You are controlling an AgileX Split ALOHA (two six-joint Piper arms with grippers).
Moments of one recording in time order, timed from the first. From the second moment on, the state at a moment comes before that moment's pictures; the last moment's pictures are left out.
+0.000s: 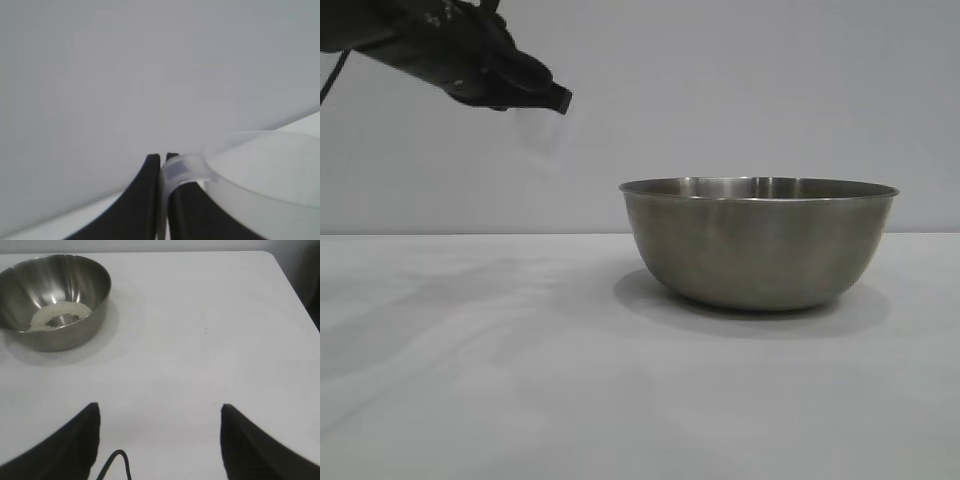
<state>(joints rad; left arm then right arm) -0.37 2.01 -0.86 -0.27 -1.01 0.34 -0.08 -0.02 -0.49 0.13 1.15 -0.12</state>
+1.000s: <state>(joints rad) -0.36 2.18 -0.77 -0.16 -1.13 0.24 -0.08 -0.02 -0.49 0.13 1.15 -0.12</state>
